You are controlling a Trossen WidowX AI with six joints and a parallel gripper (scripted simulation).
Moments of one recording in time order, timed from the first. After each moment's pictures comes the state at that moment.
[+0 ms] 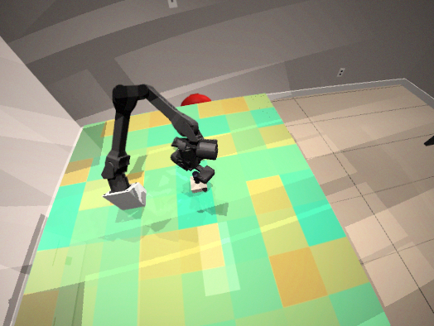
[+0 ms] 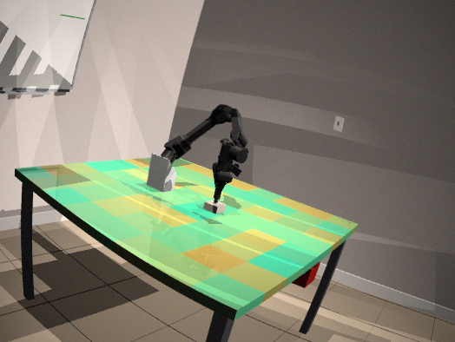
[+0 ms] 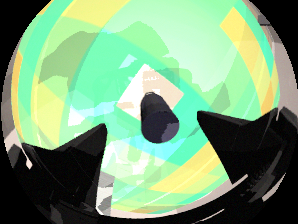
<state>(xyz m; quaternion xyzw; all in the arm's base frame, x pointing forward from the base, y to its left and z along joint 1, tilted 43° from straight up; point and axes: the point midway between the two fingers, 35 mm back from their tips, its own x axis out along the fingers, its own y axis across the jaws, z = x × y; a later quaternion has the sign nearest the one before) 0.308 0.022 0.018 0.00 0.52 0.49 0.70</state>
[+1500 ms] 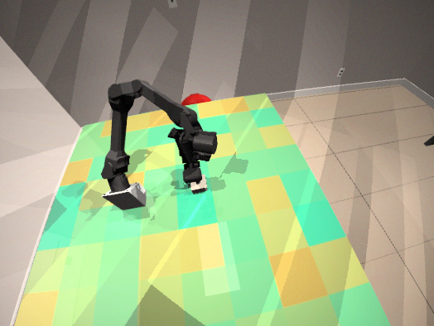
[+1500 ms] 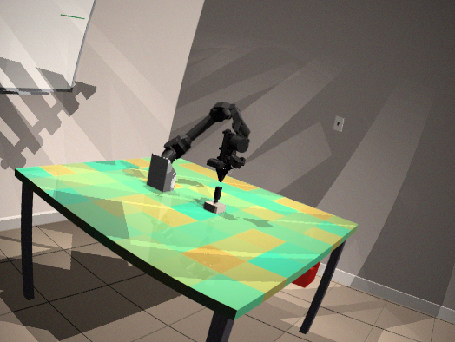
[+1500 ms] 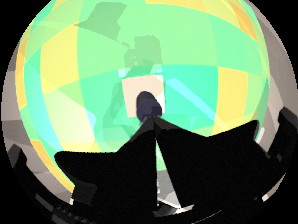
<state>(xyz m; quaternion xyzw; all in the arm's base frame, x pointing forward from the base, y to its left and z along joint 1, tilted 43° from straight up) 0.312 -0.007 0.045 0.25 0.66 0.26 0.66</state>
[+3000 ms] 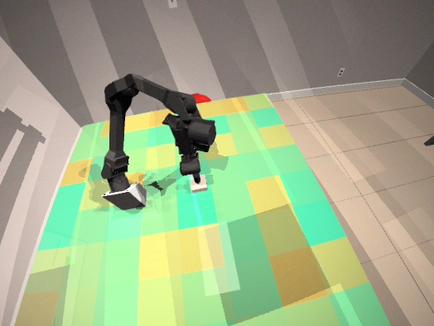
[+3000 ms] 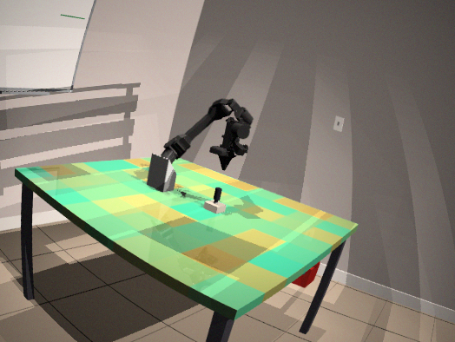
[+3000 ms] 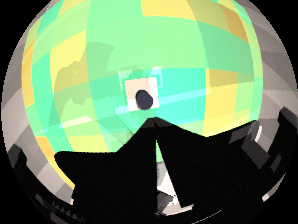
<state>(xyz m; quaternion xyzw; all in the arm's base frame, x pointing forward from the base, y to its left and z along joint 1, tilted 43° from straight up) 0.316 -0.046 0.083 0.25 0.65 0.26 0.67</state>
